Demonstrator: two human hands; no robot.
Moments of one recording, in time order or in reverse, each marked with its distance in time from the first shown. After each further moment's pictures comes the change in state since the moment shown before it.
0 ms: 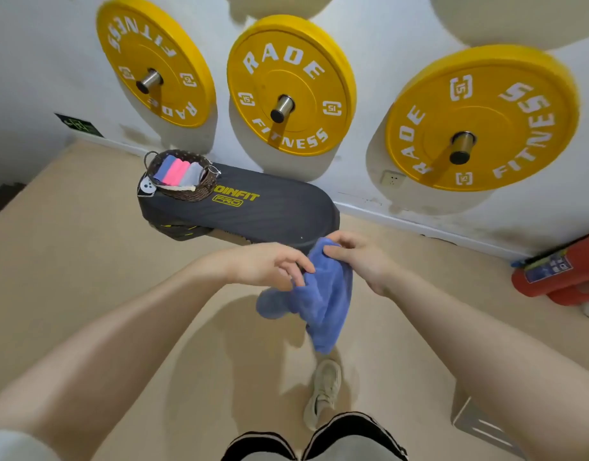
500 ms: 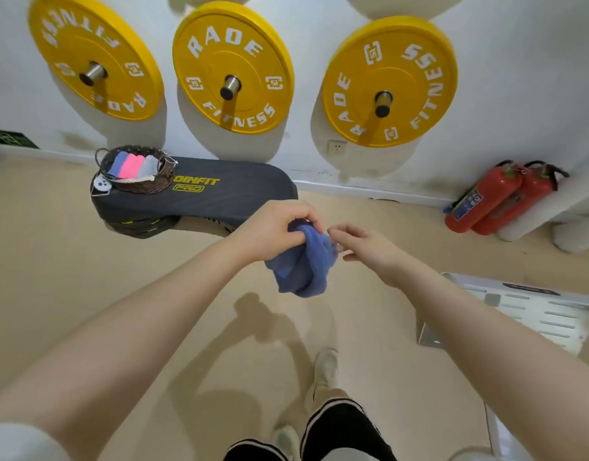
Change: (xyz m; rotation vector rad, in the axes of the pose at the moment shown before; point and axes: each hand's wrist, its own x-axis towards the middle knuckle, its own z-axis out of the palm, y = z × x) left_hand -0.094 0.035 0.140 0.192 0.389 0.491; right_hand -0.198 0.057 0.043 -0.104 0.196 0.081
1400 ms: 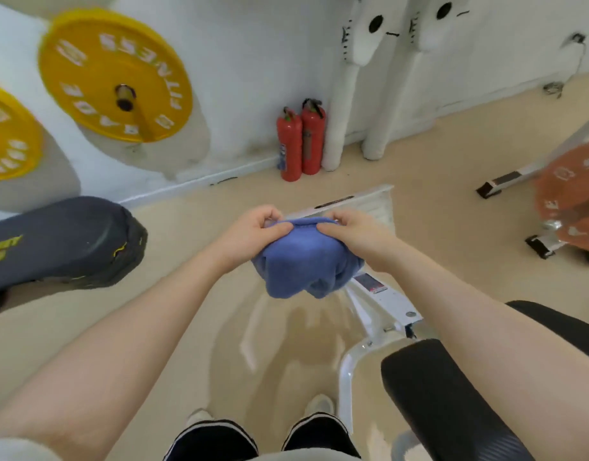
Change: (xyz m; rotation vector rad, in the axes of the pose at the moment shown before) left_hand 0.076 0.271 0.398 -0.186 -0.376 -0.137; right_hand -0.326 0.238 -0.307 0.106 0.479 0.064
